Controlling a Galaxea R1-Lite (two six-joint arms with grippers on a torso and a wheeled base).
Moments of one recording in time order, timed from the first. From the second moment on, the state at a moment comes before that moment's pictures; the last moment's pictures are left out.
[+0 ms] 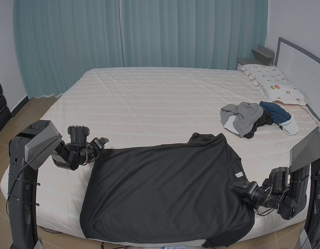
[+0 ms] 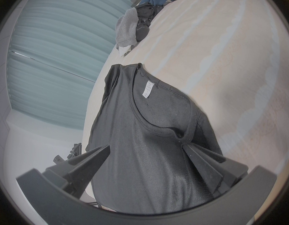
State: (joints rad) left arm -0.05 2.54 -1.31 -0.68 -0.07 -0.75; right arm 0.13 2.36 -0.16 -1.55 0.23 0.96
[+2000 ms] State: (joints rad) left arm -0.02 2.68 -1.55 -0.69 0.07 -0.75; right arm 0.13 2.36 -0.17 -1.55 0.23 0.96
